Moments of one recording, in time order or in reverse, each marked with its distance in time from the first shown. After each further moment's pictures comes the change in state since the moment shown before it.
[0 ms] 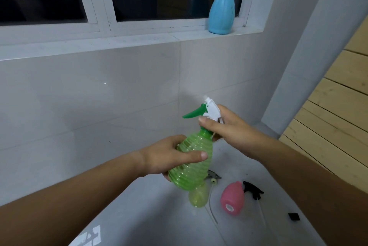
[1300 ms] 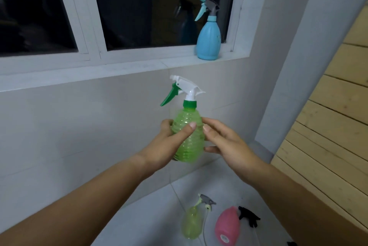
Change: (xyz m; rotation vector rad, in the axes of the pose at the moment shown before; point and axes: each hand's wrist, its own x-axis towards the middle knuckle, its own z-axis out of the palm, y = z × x) left_hand 0.041 0.057 -0.014 -0.272 0.315 0.174; right_hand 0.004 -0.014 -0.021 0.188 0.161 -0.055
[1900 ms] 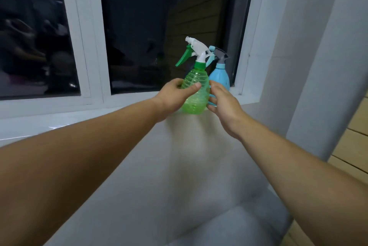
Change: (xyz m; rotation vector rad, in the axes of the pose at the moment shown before) left_hand 0.167 0.152 -0.062 0.123 0.231 0.331; right_hand 0.195 -0.110 -0.025 0.027 0.119 -0.236
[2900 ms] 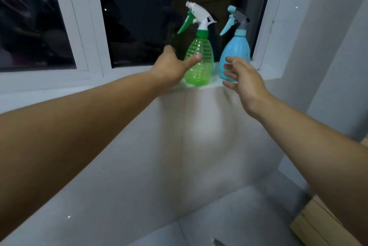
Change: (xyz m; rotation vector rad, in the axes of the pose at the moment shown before) left_hand 0.014 -0.021 -0.021 0.260 0.207 0.007; right_hand 0.021 0.037 -0.003 -0.009 0.136 0.013
